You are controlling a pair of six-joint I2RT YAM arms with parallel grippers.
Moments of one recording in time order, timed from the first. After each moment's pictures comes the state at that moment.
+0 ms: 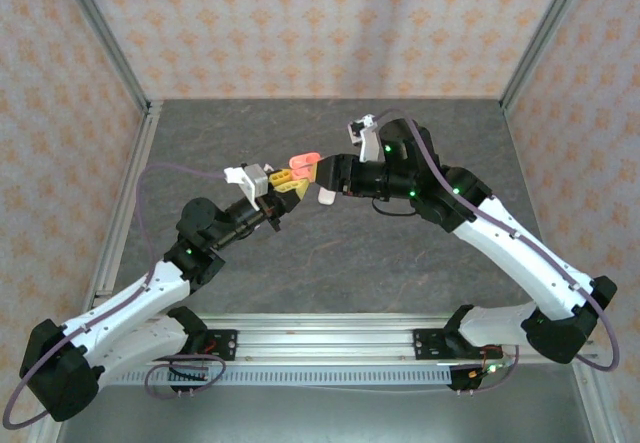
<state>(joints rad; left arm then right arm) -0.60 0.91 0.58 0.55 0.29 -0.18 0.79 1.25 1.45 -0.63 -0.33 0.79</state>
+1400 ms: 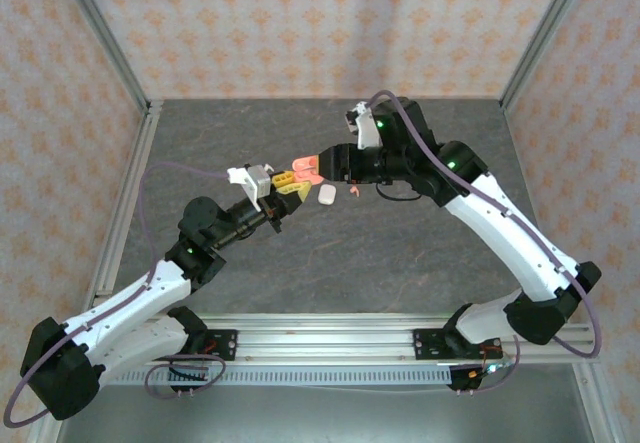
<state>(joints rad) -0.60 0.92 0.58 0.55 0.32 -0.18 0.72 1.38 1.66 -0.87 -0.33 0.60</state>
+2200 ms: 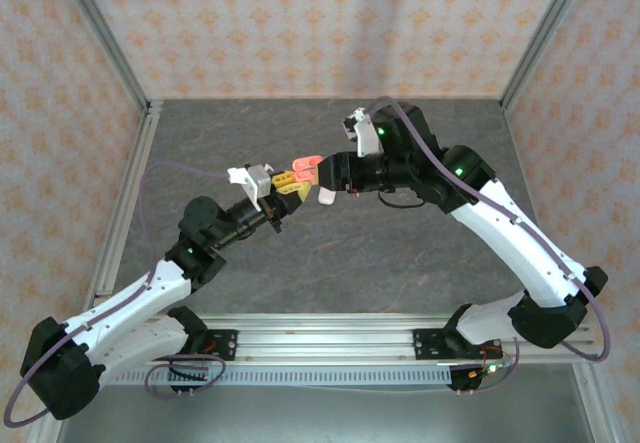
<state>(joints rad) -0.60 0.93 0.58 0.55 0.32 -0.18 0.78 1.36 1.69 -0.94 -0.32 0.59</state>
